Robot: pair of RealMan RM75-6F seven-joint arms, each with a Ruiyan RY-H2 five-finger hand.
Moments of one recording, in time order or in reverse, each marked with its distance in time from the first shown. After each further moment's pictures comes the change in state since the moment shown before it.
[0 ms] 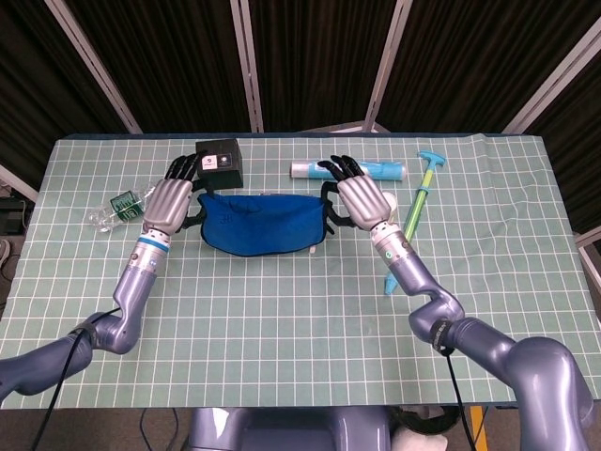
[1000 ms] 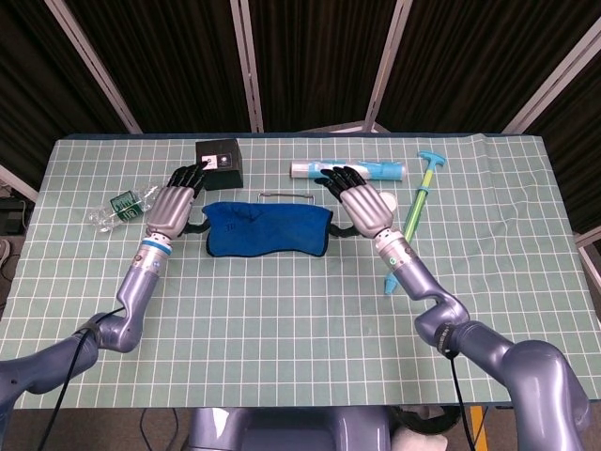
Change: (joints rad) left arm 0.002 -0.028 0.020 0.071 -0.024 -0.069 -0.017; right arm -0.025 -0.003 -0.047 0.034 -0.055 0.006 0.053
